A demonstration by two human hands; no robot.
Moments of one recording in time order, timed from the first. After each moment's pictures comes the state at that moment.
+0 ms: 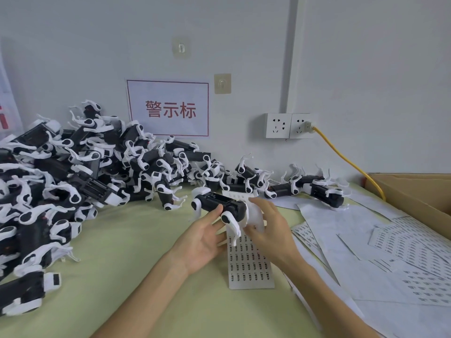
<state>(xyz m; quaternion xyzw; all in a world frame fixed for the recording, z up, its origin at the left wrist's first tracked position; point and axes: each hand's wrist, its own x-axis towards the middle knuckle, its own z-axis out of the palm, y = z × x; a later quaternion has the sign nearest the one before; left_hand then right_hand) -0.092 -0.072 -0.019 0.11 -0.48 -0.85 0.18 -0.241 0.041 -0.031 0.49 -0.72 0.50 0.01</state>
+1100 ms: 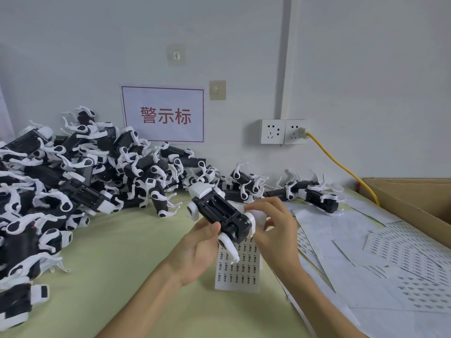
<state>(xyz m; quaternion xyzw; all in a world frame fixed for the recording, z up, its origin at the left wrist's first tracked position) -0.083 -0.052 -0.006 -0.04 -0.53 -0.82 0.21 -0.234 0.047 -0.016 0.49 -0.60 0.62 0.14</state>
